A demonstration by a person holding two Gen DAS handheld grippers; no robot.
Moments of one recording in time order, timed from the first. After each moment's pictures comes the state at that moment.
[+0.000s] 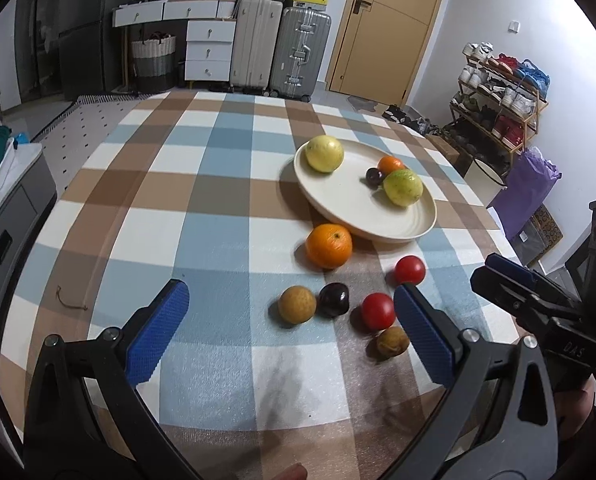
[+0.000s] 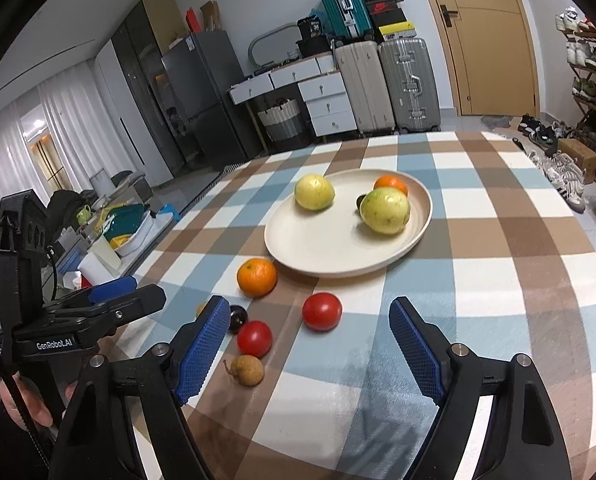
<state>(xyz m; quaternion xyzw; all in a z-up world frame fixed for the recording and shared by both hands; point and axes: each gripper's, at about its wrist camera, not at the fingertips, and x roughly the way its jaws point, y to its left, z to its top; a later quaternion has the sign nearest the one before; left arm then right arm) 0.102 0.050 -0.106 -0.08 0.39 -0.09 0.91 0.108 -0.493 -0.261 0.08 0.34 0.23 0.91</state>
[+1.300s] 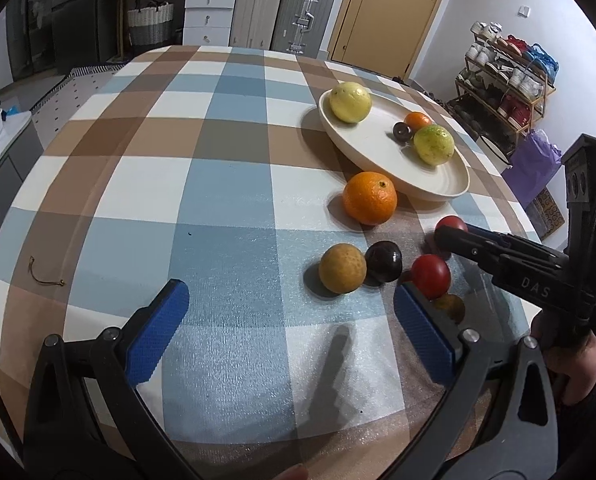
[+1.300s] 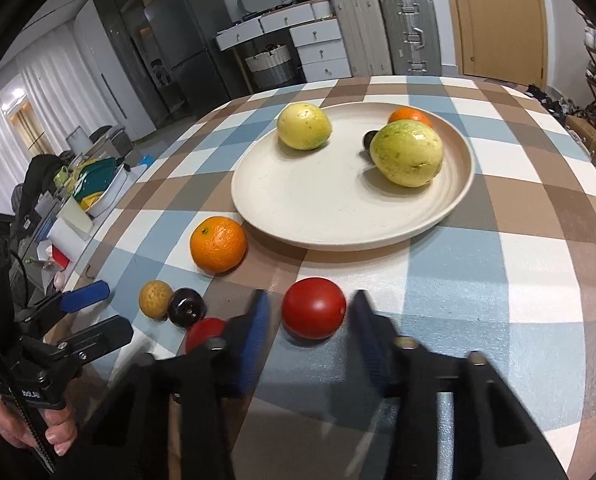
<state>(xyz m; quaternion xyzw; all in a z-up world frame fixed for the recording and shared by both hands) 0.127 0.065 -0.163 -0.08 0.45 -0.10 0.89 0.166 -0.454 -0.312 0.04 0.43 0.22 0.87</state>
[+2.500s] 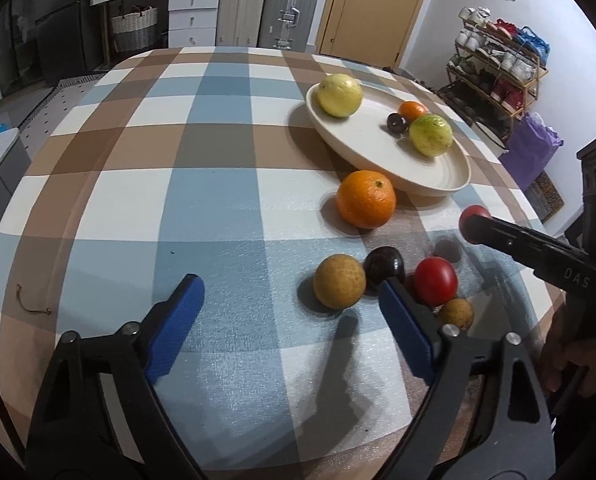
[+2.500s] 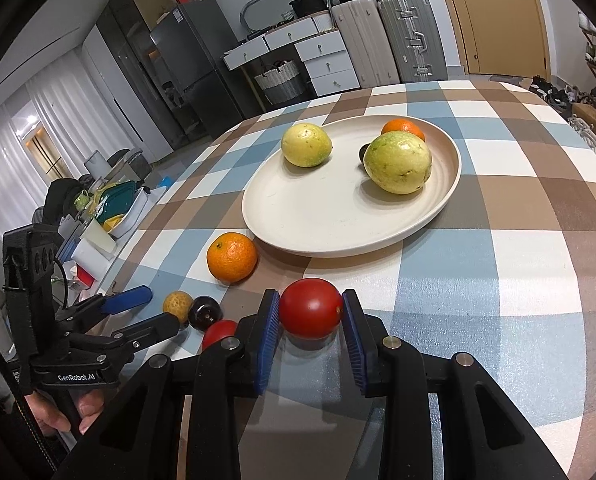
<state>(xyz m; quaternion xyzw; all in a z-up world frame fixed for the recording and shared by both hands) 0.140 0.056 -0.168 -0.06 0.44 -0.12 0.89 0.159 -0.479 -0.303 0.09 0.41 0.25 0.87</state>
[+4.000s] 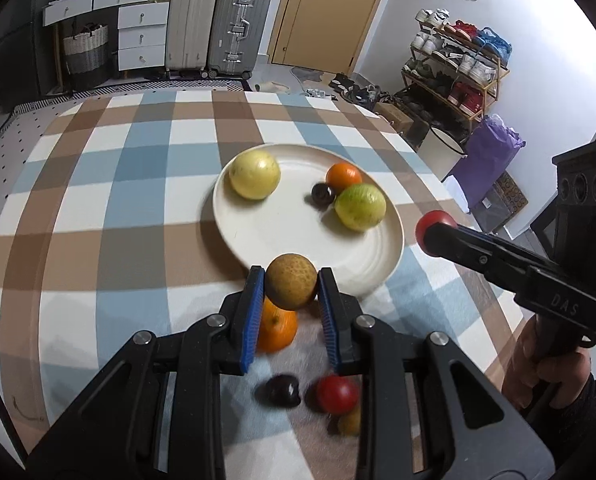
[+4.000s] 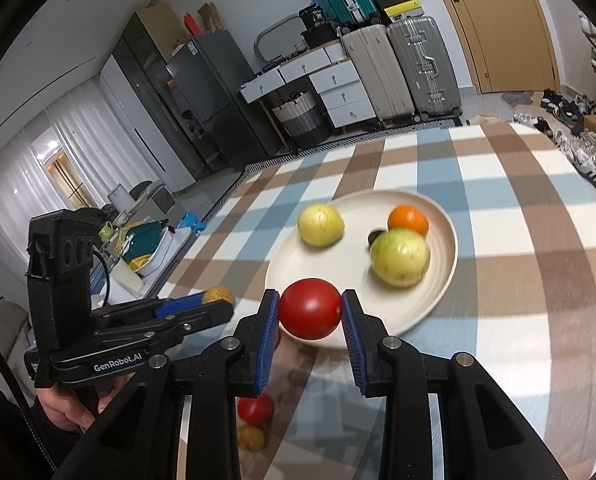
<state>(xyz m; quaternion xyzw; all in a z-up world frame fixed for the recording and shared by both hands) 0.208 -0.001 -0.100 -0.05 0.43 -0.20 0.88 0.190 -0.502 -0.245 0.13 0.36 0.28 0.88</state>
